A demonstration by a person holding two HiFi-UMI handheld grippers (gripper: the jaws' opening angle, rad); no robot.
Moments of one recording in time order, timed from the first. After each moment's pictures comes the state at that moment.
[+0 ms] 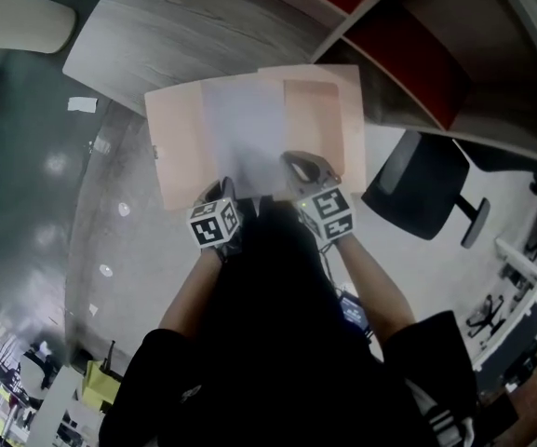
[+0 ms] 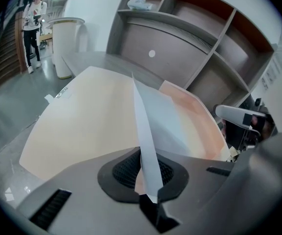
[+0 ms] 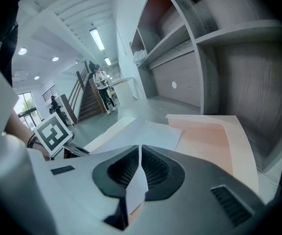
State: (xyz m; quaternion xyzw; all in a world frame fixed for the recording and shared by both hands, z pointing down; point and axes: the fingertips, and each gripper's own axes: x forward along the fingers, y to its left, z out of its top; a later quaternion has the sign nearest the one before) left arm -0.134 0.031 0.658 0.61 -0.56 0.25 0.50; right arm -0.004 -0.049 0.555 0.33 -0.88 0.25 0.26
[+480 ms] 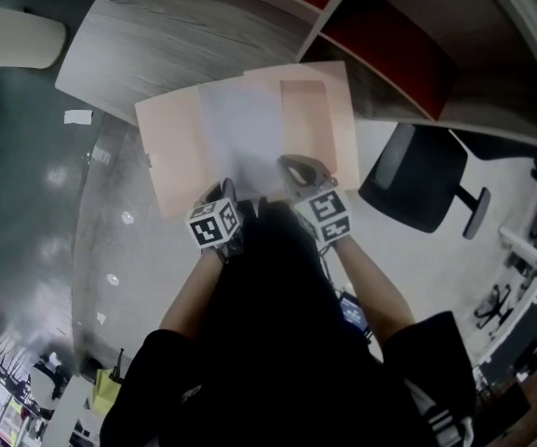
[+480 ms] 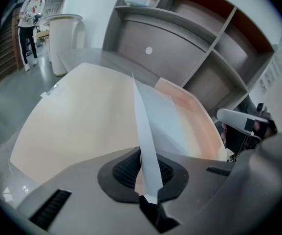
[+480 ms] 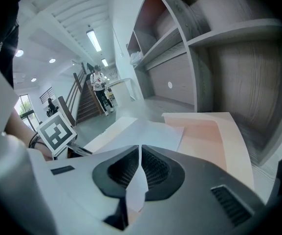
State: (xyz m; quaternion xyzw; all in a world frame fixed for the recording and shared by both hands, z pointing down) left arm -0.114 0.025 0.660 0.62 -0.54 0.25 0.51; right arm 0.011 -0.043 0.555 0.34 -0.87 0.26 0.25
